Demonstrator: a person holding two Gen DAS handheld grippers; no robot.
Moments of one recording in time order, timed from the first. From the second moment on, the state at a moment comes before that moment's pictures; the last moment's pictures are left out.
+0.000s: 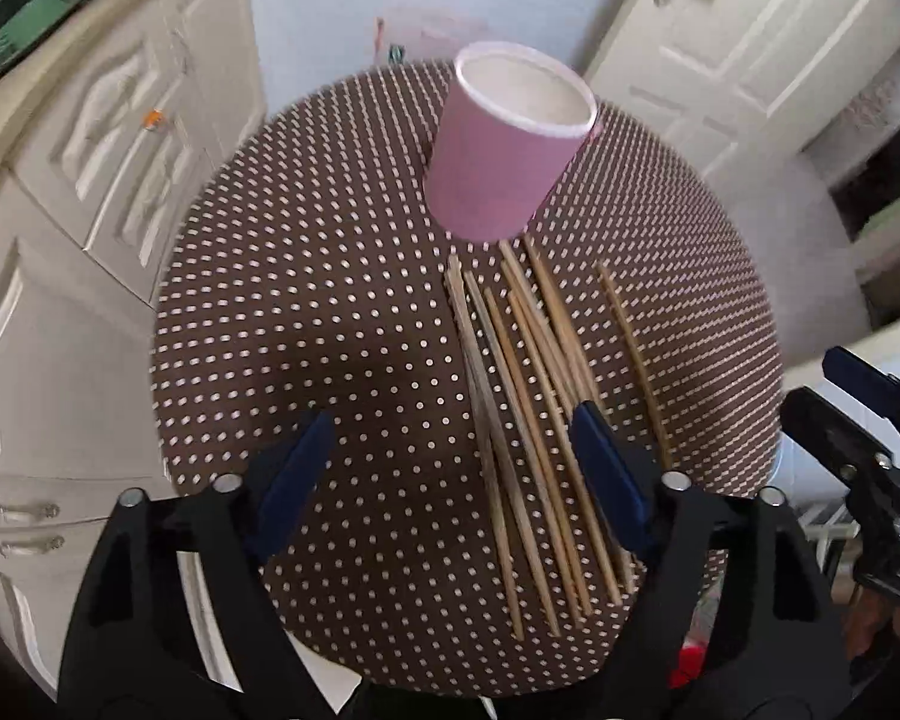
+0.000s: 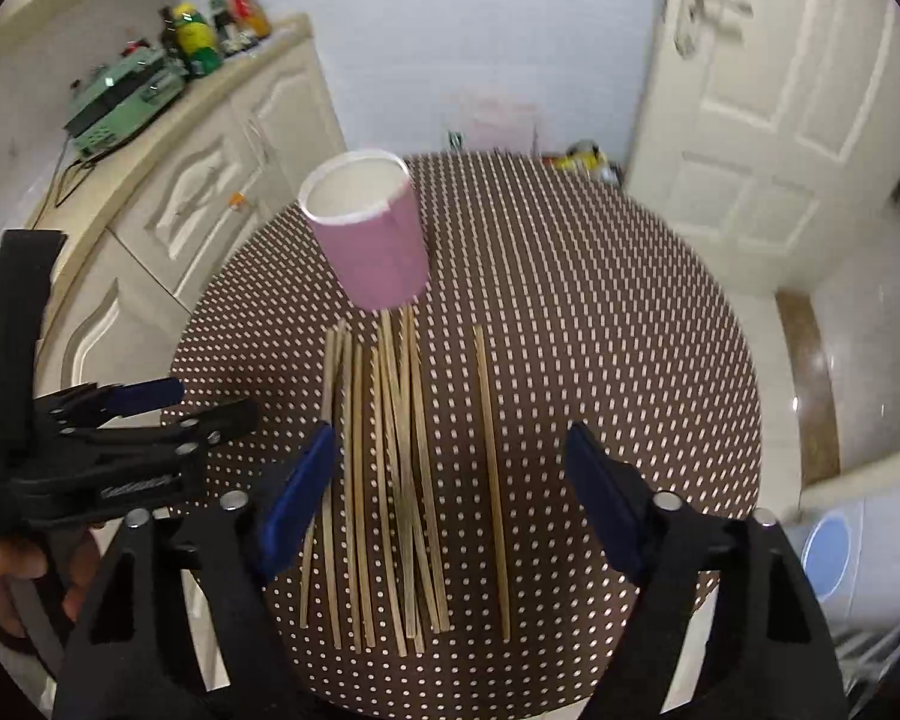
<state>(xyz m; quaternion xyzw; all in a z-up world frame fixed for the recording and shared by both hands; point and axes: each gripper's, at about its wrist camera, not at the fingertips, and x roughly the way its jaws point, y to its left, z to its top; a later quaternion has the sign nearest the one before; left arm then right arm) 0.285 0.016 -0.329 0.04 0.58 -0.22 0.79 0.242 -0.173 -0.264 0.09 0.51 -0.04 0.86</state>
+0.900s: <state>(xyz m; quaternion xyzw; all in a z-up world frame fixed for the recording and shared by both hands) 0.332 -0.046 -0.421 0.11 0.63 -0.15 0.75 0.329 -0.216 -0.343 0.10 0.61 0.03 0.79</state>
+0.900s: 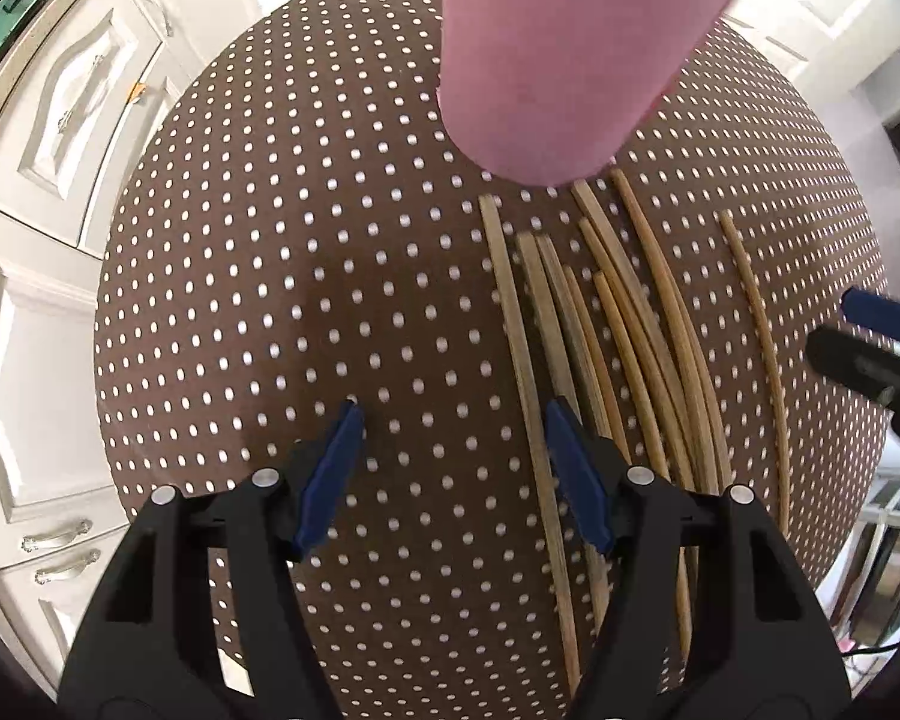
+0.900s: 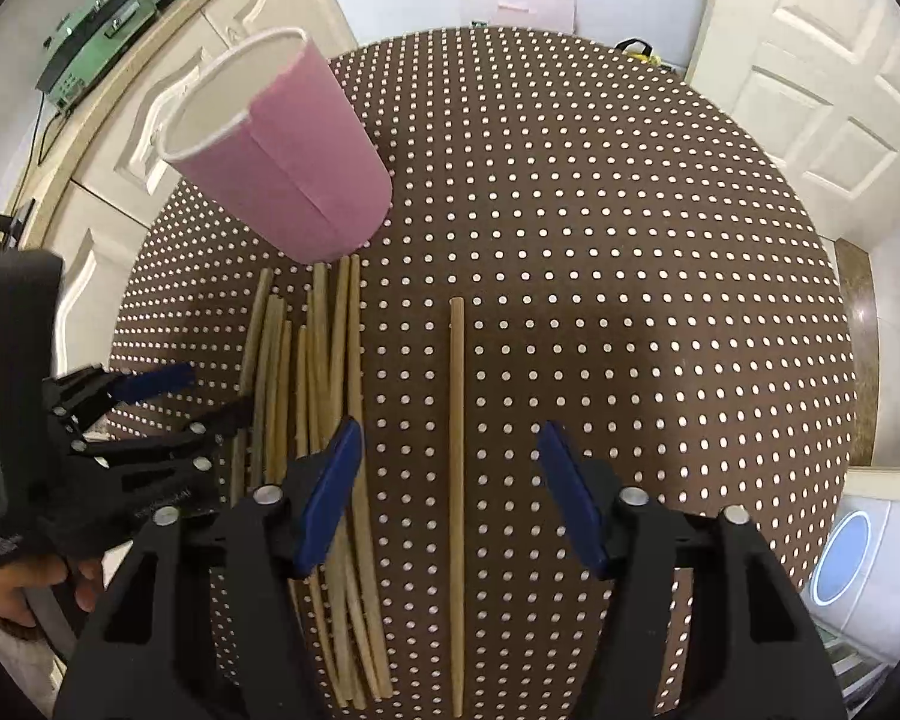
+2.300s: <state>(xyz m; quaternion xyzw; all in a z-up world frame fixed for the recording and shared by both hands) 0.396 -0.035 -0.256 -0.01 0.53 -0.27 0.81 0.377 -0.217 -0.243 0.14 0.51 0.10 0.84</state>
